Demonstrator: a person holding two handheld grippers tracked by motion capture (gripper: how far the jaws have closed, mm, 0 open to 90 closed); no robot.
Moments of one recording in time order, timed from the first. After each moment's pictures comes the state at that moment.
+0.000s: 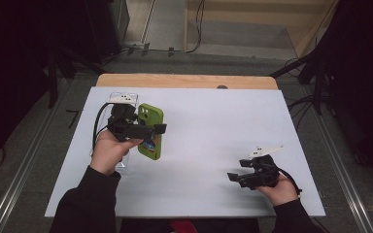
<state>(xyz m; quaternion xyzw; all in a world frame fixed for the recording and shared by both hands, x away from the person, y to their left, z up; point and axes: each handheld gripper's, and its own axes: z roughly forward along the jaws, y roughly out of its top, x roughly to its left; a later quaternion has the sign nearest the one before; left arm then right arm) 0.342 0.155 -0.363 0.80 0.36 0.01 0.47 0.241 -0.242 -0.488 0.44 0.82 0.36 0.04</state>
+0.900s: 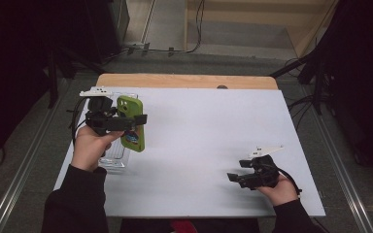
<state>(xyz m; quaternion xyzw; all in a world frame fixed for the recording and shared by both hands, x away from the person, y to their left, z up) 0.348 0.200 -0.347 0.78 0.40 0.05 0.48 0.241 -0.242 -0.488 0.44 0.82 0.36 0.04</state>
